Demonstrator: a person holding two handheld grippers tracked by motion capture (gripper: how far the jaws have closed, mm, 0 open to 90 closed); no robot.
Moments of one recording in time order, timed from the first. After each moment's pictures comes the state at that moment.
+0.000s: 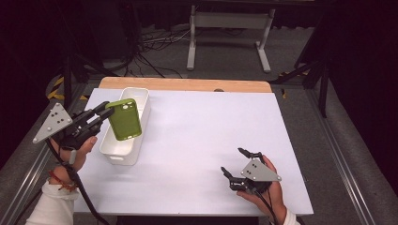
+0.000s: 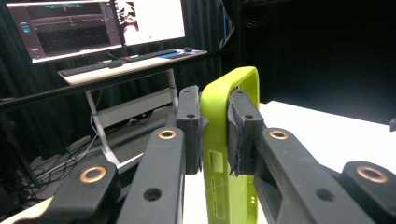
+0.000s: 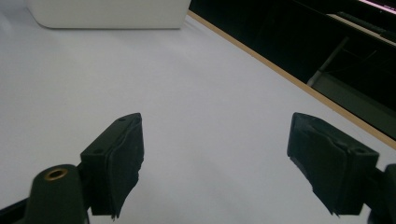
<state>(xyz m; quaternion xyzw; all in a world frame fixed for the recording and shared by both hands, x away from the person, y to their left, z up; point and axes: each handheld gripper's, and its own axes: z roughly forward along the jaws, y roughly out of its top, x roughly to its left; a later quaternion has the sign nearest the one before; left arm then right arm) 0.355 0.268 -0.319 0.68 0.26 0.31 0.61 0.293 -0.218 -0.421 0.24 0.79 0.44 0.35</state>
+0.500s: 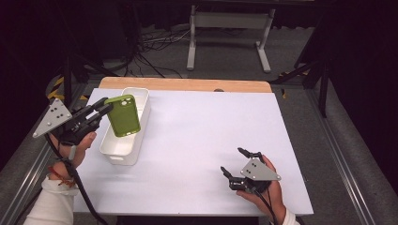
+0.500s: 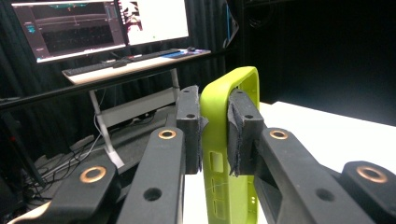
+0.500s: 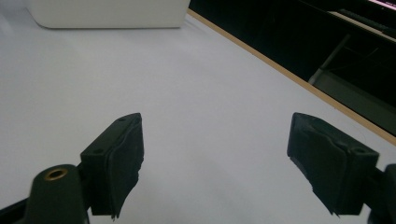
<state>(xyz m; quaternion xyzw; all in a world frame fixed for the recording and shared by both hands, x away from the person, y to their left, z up) 0.364 0.271 -0.316 0.68 0.26 0.32 0.61 0.295 -0.217 -0.422 0.25 0.79 0.44 0.34</state>
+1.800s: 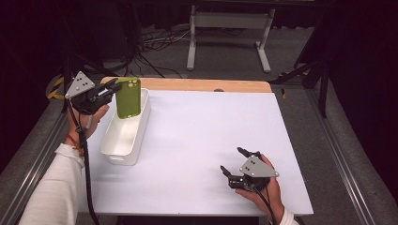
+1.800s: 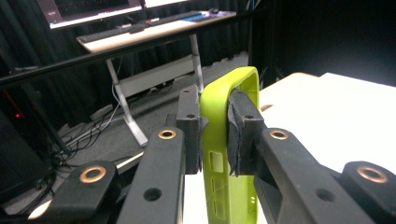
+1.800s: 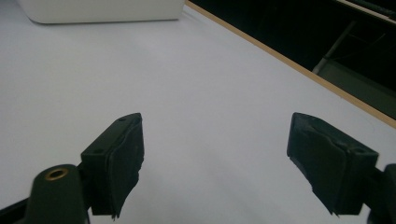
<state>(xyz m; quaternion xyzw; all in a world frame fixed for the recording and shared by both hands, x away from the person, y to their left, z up) 0.460 0.264 -0.321 0.71 0.31 0.32 0.54 0.301 -0.218 -0.427 0.27 0.79 0.44 0.33</state>
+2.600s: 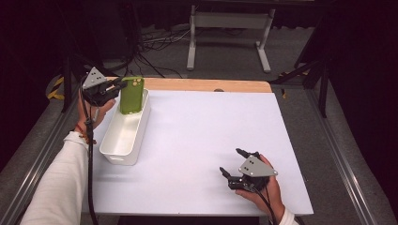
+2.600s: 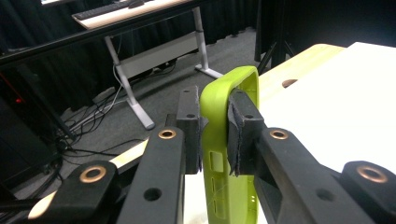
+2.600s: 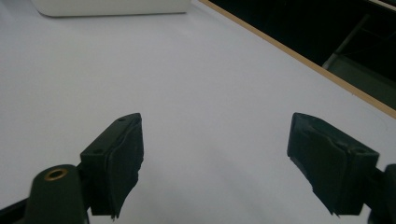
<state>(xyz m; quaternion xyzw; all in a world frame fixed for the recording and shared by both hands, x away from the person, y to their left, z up) 0.517 0.265 -0.350 0.74 0.31 0.31 0.51 0.302 -0.216 -0.427 0.26 0.80 0.43 0.32</state>
